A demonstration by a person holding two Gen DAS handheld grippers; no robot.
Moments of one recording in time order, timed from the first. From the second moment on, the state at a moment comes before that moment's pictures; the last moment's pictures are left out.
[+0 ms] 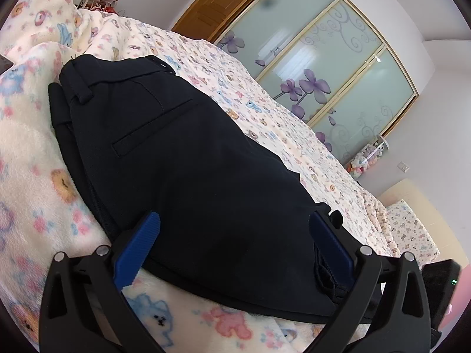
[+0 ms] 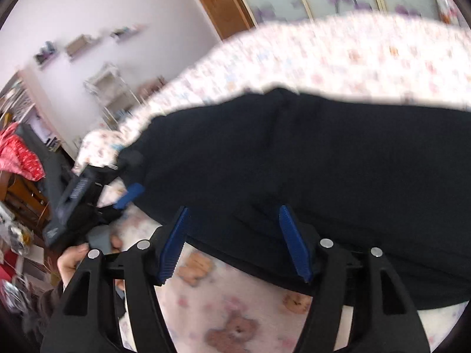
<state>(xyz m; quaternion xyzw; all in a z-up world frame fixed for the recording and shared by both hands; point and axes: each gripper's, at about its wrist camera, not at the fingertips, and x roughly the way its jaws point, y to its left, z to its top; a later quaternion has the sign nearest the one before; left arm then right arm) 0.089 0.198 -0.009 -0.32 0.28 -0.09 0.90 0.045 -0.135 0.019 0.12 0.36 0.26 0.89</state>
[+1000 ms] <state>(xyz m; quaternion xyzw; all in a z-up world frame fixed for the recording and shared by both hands) 0.104 0.247 -0.017 -0.49 0.41 -0.06 0.77 -0.017 -0.317 0.023 0.32 0.34 0.26 0.85</state>
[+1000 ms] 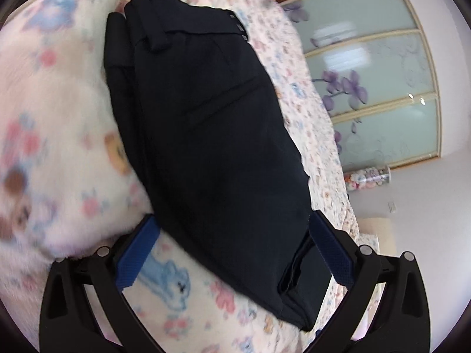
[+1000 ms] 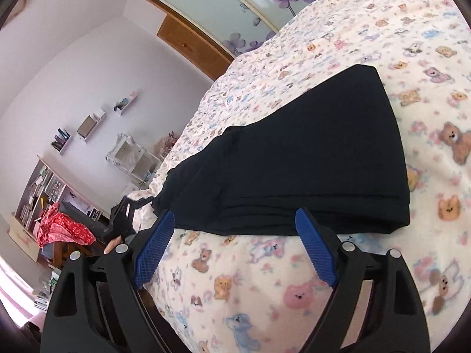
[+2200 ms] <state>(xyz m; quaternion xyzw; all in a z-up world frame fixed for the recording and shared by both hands) 0.126 0.131 0.132 -0.16 0.31 0.01 0.94 -0.045 -0.360 0.057 0.38 0.24 0.26 0.85</state>
